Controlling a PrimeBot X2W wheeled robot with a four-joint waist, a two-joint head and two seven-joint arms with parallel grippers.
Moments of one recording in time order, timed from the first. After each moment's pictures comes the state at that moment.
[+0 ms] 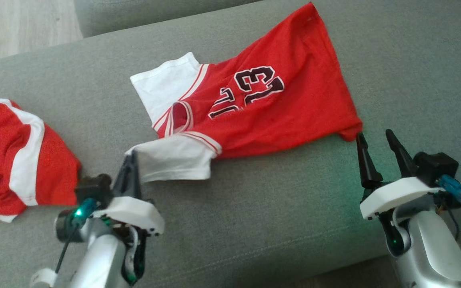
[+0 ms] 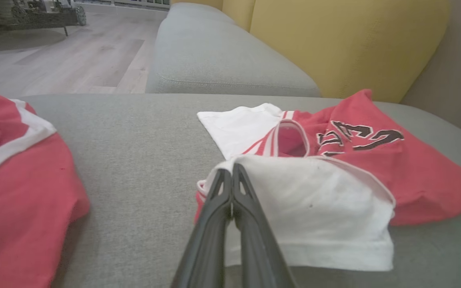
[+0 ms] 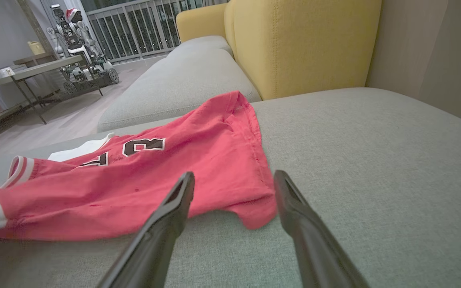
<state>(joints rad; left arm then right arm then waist) -0.20 0.06 -0.29 0.39 -0.31 0.15 -0.25 -0.28 -0.06 -0.05 0.49 0.18 0.13 -0.25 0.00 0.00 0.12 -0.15</state>
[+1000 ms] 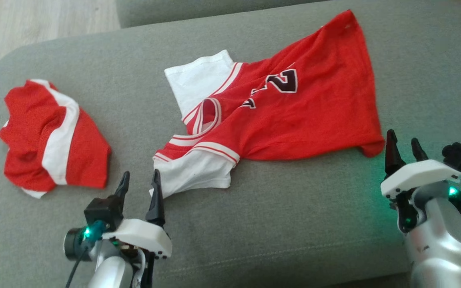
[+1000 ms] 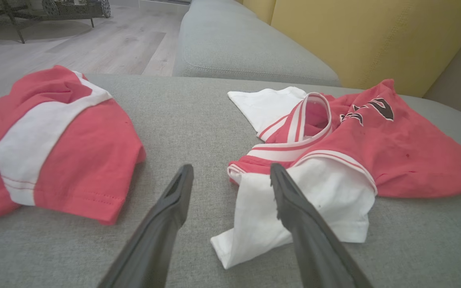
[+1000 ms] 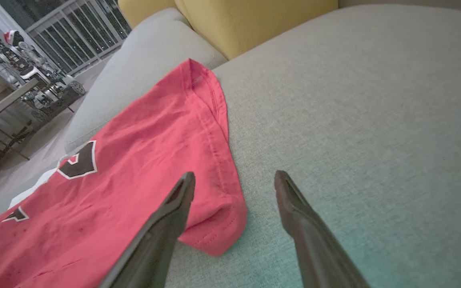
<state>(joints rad) -0.10 0.05 -0.28 0.33 -0.26 0.13 -0.25 -0.49 -0.05 -0.26 0.88 0.30 0.13 -0.24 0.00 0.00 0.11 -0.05</state>
